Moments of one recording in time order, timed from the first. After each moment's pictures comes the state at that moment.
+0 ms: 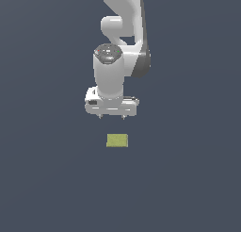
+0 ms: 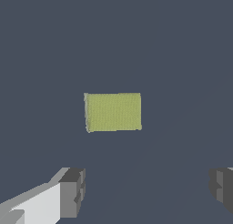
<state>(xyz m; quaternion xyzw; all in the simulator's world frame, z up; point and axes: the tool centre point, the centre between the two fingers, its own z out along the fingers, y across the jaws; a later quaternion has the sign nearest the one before) -0.011 -0.037 0.173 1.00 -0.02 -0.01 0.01</state>
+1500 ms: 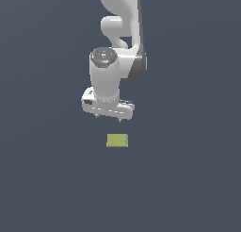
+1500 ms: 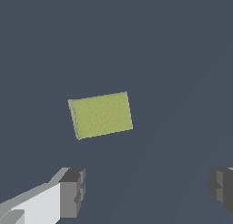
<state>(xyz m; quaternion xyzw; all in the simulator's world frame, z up) -0.011 -0.052 0.165 1.00 -0.09 -0.02 0.02</state>
